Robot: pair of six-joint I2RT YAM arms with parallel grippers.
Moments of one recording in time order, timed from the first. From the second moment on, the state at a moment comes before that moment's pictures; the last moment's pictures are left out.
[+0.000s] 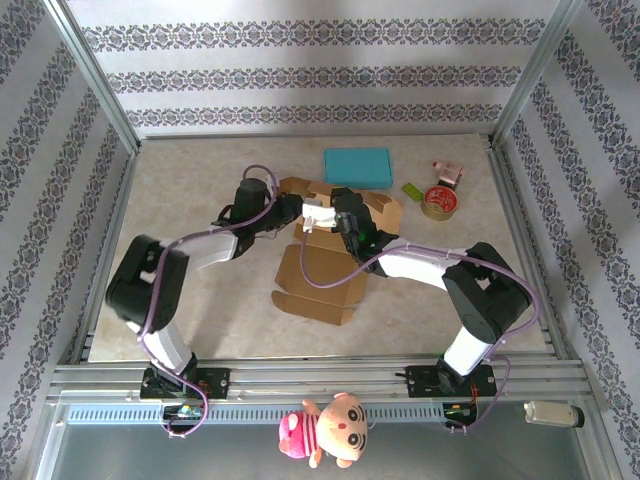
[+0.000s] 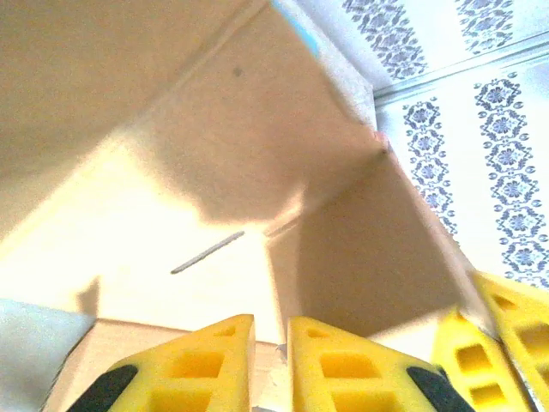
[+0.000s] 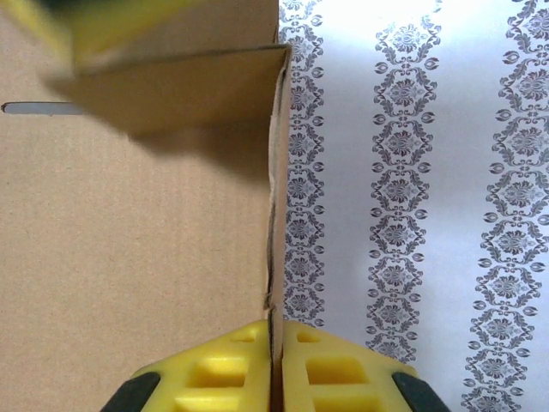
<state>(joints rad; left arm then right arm) -0.40 1.69 0.94 0.31 0.34 -0.93 0.69 1.68 0.92 0.43 0.46 -1.29</state>
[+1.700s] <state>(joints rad) -0.29 1.48 0.88 0.23 0.25 -0.45 0.68 1.64 0.86 0.45 0.47 -1.31</state>
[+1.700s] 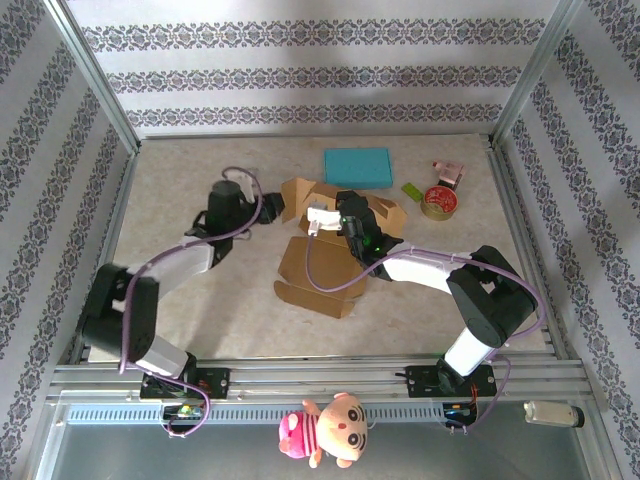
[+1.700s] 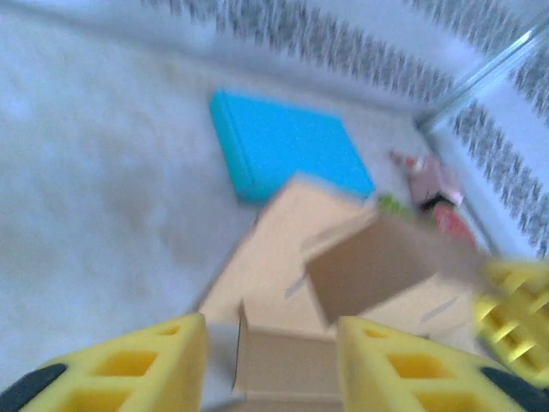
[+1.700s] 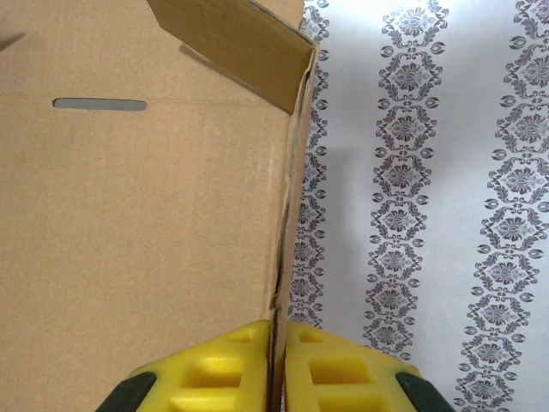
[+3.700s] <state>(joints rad) -0.43 1.75 0.83 0.40 0.20 -0.60 0.81 1.91 0.78 0.97 0.71 -1.39</state>
